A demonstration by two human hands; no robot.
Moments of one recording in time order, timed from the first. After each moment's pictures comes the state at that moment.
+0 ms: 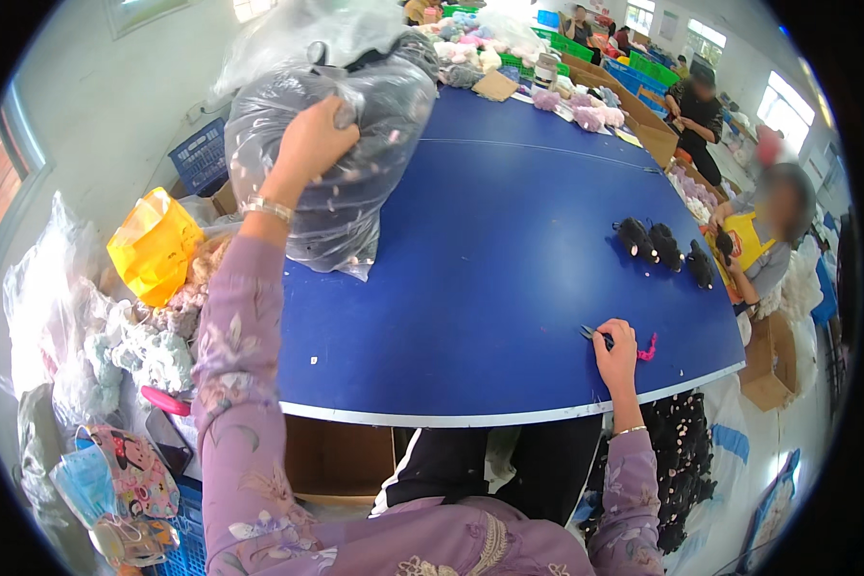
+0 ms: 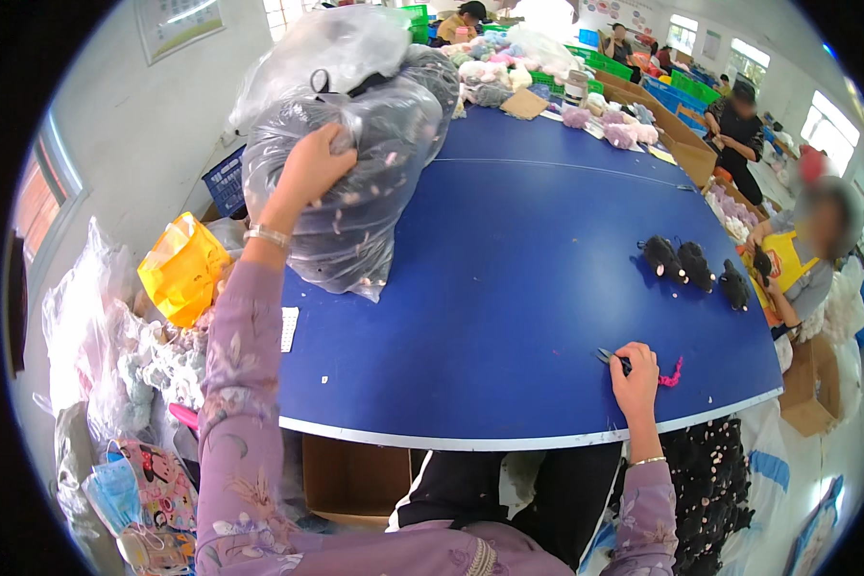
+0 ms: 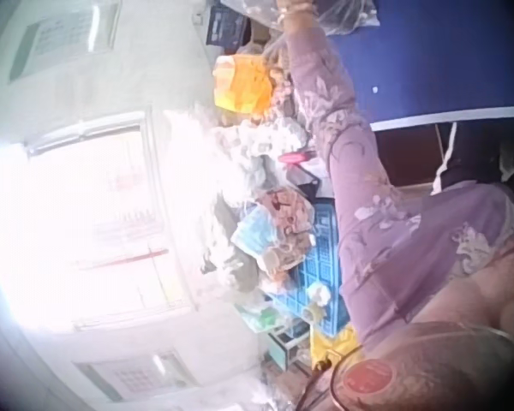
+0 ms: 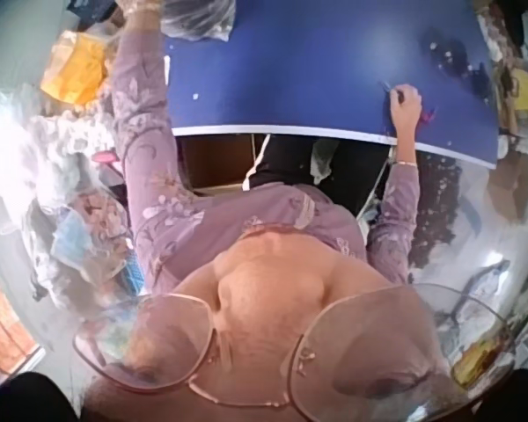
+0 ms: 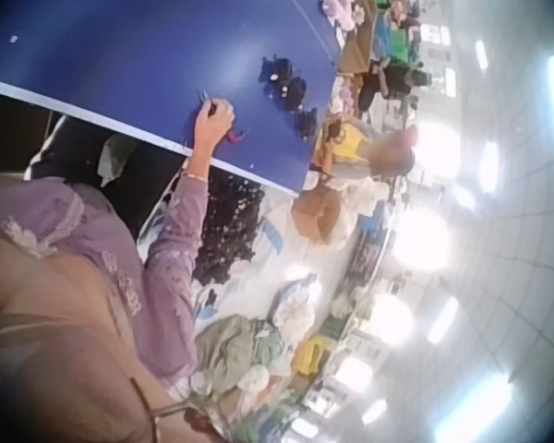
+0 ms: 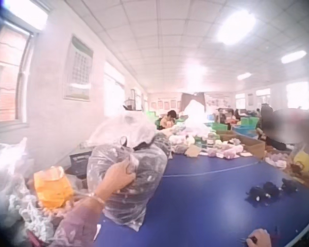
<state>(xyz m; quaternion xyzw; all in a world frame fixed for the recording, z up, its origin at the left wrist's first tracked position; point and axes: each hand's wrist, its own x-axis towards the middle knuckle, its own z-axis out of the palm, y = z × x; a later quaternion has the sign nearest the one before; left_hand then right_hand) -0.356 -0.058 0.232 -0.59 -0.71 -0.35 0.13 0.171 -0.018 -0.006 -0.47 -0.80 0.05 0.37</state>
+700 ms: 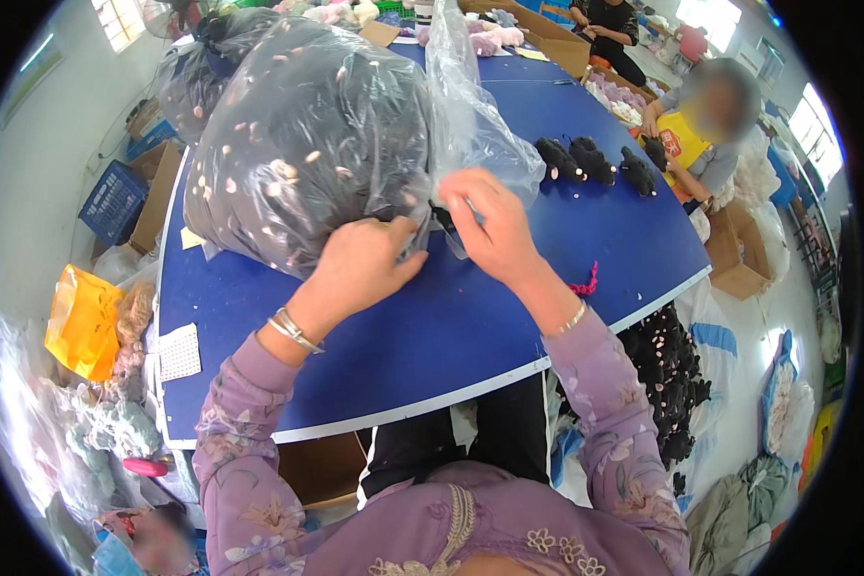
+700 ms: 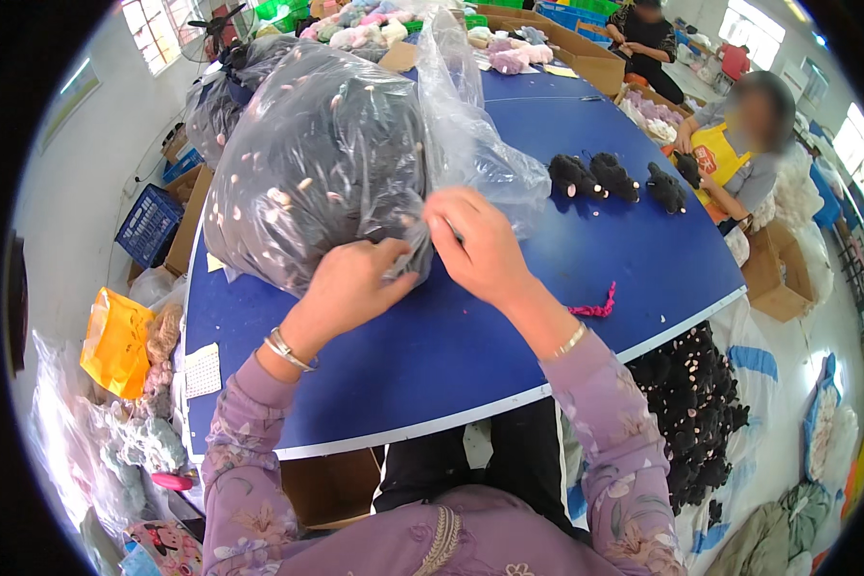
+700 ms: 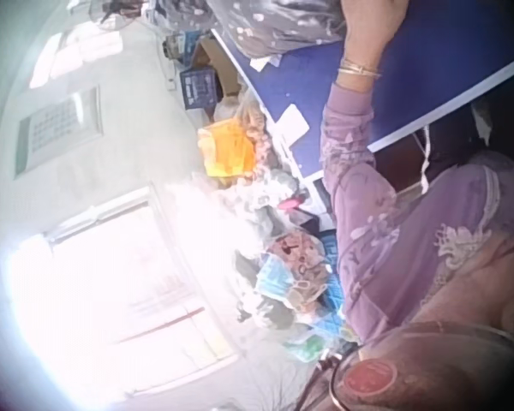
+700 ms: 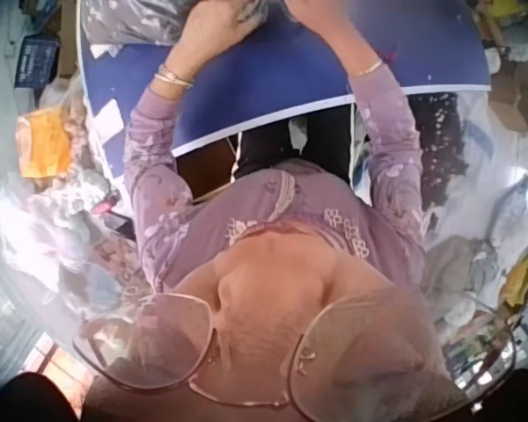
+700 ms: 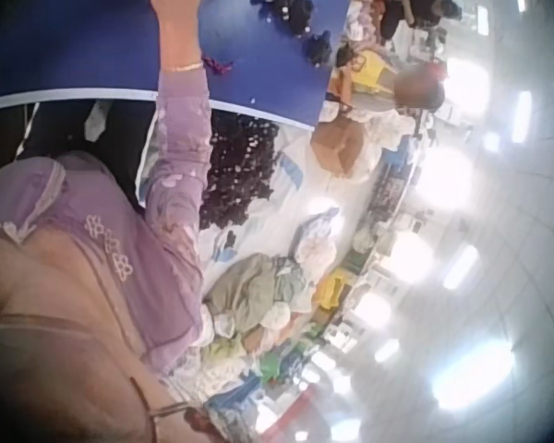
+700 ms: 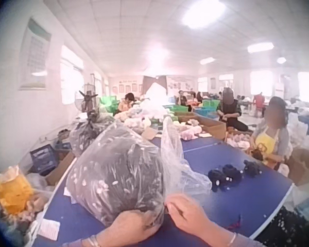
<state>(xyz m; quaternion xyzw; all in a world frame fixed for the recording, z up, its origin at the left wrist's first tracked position) -0.145 -0.058 0.132 -0.81 -0.54 -0.23 0.00 0.048 0.014 0.123 -0.20 -0.81 0.19 0.51</state>
